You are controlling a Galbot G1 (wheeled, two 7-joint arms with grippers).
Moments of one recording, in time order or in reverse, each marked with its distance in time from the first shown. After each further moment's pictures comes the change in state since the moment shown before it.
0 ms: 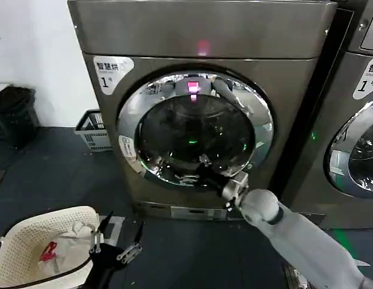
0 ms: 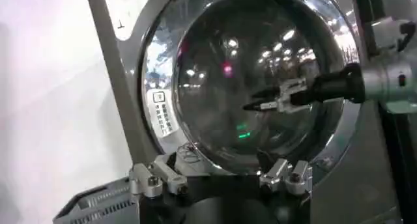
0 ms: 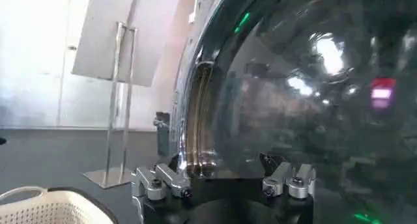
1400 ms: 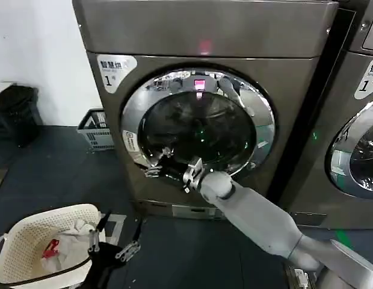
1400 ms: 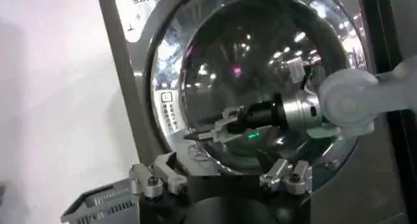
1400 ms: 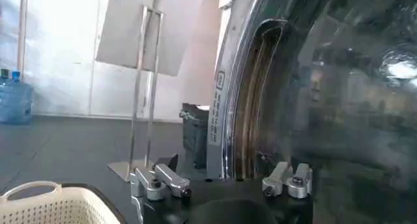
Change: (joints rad) left arm -0.013 -0.013 -0.004 0.009 -0.008 -0.008 -0.001; right arm 0.201 0.271 -0.140 -0.320 -0.012 0.007 -0.020
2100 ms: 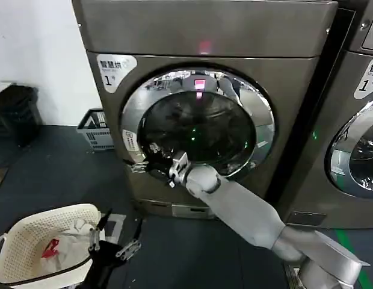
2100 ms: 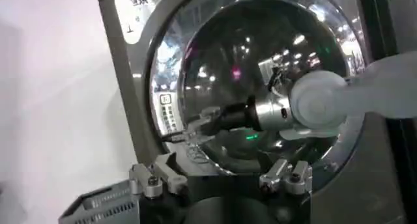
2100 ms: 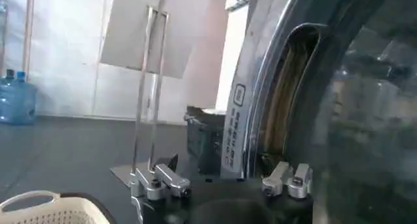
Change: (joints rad) left arm -0.010 0.007 0.001 -0.001 -0.008 0.002 0.002; right arm 0.050 0.065 -0.026 -0.060 -0.007 -0.006 -0.018
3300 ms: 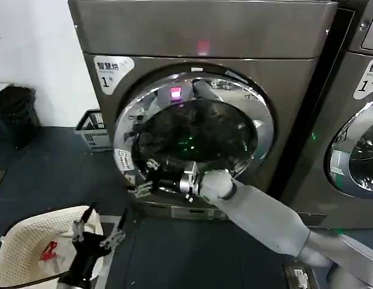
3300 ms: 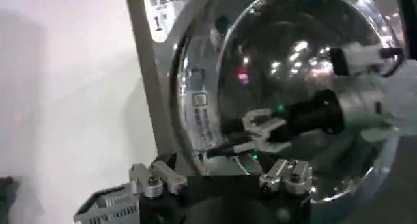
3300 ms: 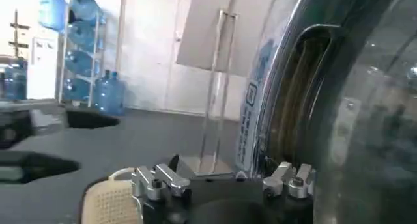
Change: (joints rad) left arm -0.061 0.028 -0.142 0.020 -0.178 0.033 0.041; right arm -0.028 -0.229 -0.049 0.284 0.089 -0.015 -0.288
